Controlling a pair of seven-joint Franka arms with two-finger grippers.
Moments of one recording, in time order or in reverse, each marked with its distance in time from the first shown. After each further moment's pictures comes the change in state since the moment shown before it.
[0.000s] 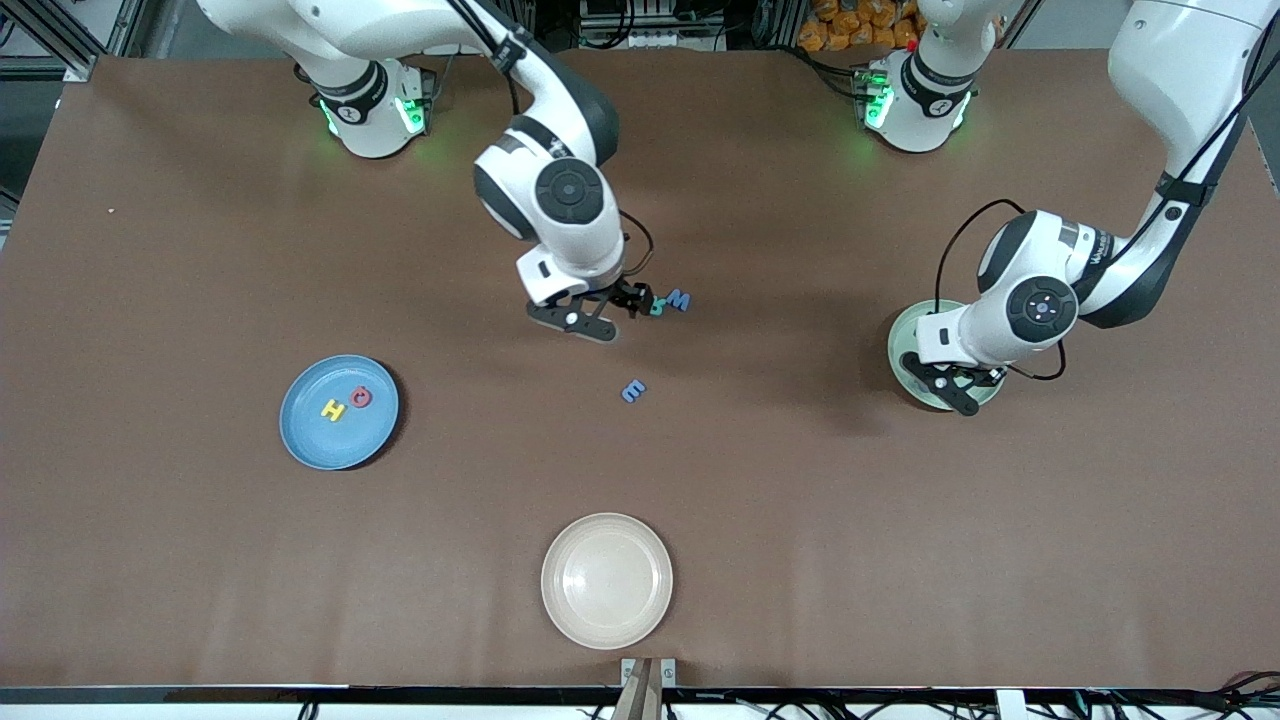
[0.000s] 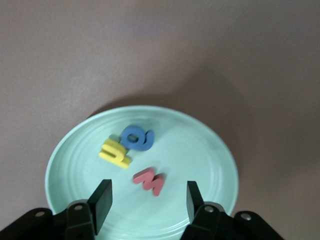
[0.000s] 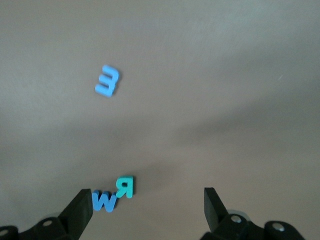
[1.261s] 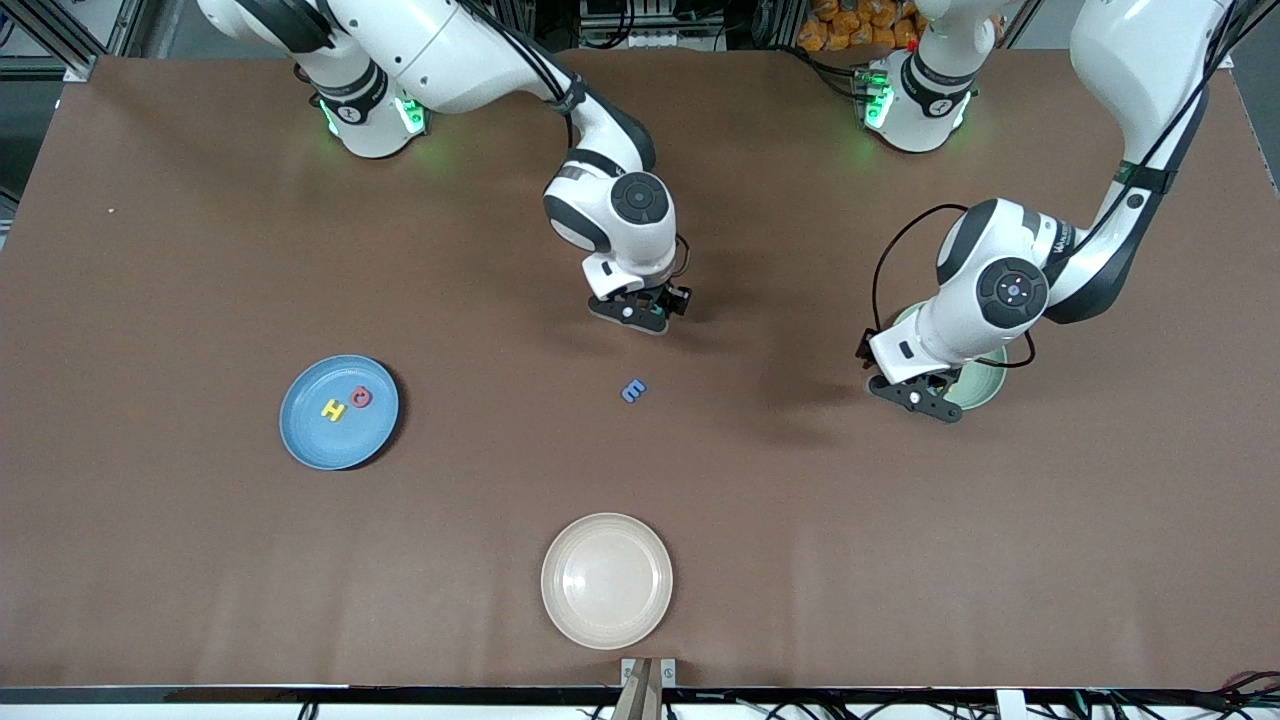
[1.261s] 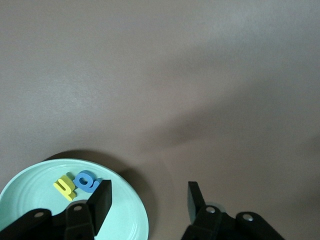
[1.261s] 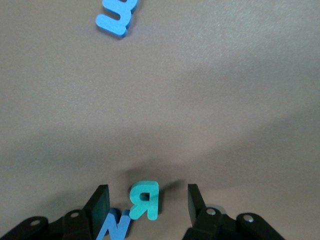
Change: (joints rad) left arm -0.167 -0.032 0.030 0.086 -0.140 0.044 -0.385; right arm 0.087 0.191 -0.001 -0.001 -0.146 0.235 0.179
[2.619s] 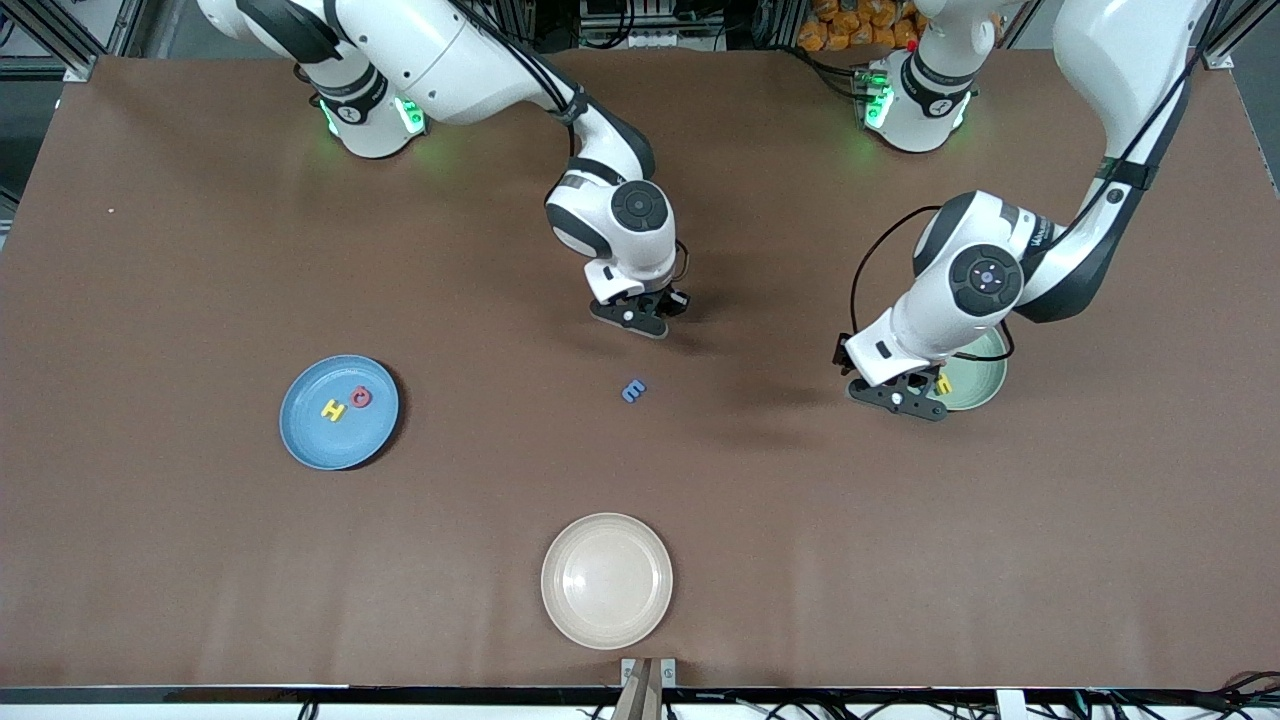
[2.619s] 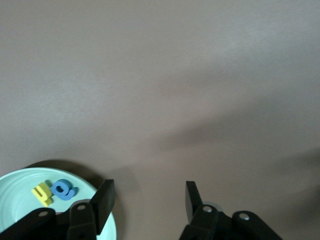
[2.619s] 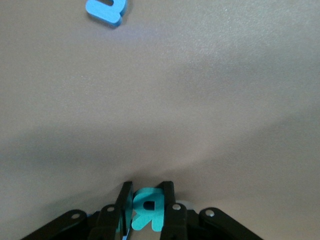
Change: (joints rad) left arm -0.077 0.000 -0.008 0.047 -0.002 0.002 -0.123; right arm 0.000 0.027 0.000 0.002 -0.003 0.027 0.011
